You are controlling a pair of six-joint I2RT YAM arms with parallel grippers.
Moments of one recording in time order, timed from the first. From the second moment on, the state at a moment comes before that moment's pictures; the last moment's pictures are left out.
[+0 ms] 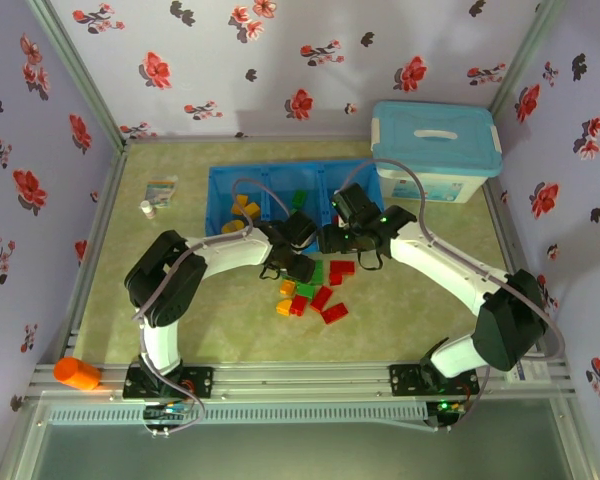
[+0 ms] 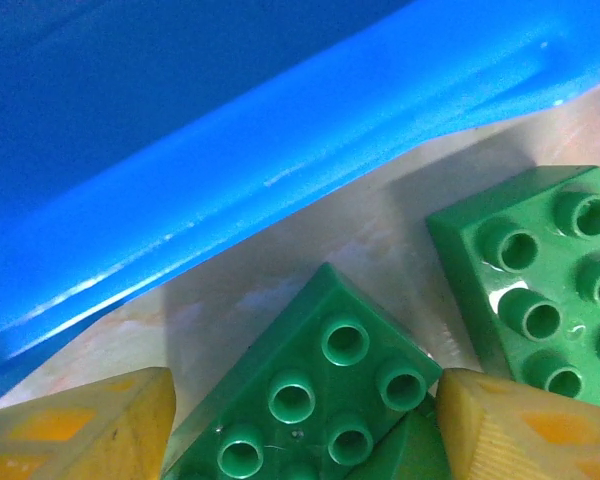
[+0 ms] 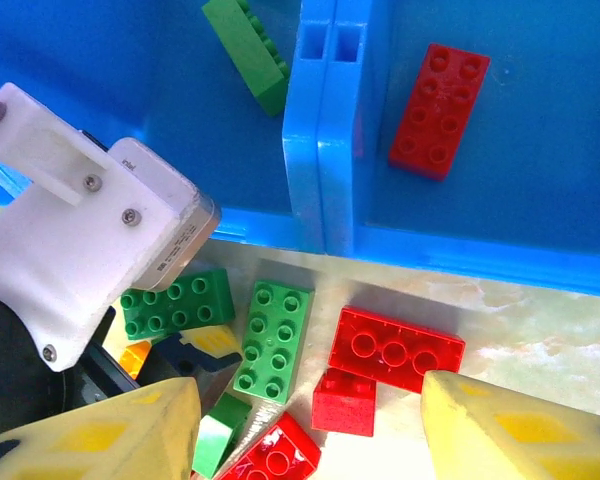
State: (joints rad) left arm -0.86 1.89 1.23 -0.59 -0.05 -0.39; right arm 0.69 1.45 1.16 -0.74 0.02 0.49
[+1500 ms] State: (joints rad) left arm -0.89 1.75 1.26 -0.71 -0.12 -0.32; right arm 0.69 1.40 1.10 -0.71 0.03 0.51
